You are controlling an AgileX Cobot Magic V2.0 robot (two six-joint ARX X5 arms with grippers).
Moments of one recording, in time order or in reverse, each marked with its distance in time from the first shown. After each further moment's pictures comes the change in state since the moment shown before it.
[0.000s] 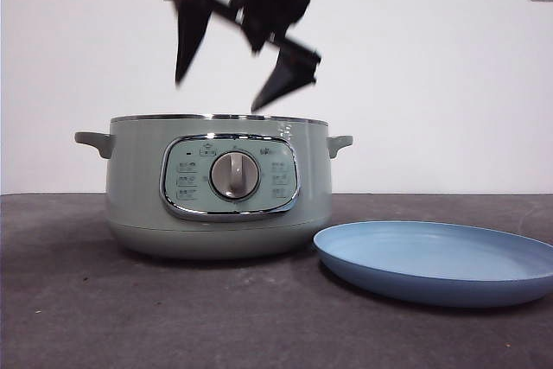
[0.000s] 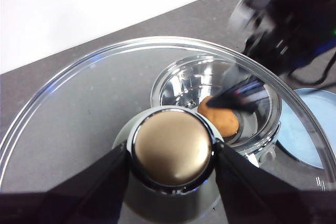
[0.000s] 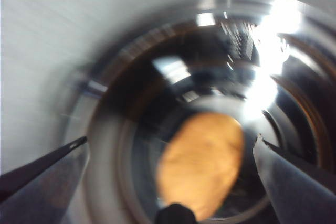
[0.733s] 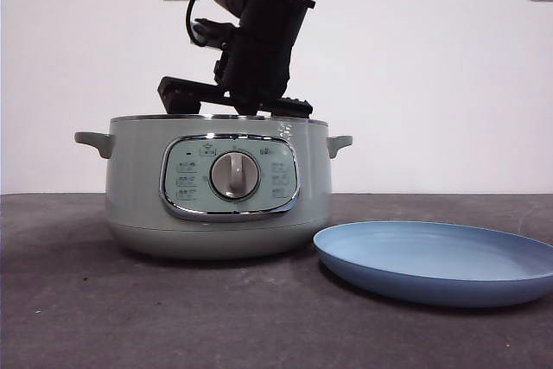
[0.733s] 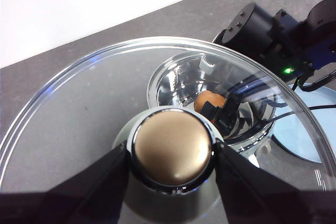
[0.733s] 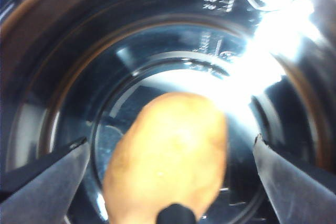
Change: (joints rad) left arm 0.000 -0.010 0.000 -0.025 0.008 0.000; right arm 0.025 0.138 0.007 0.004 0.146 -0.040
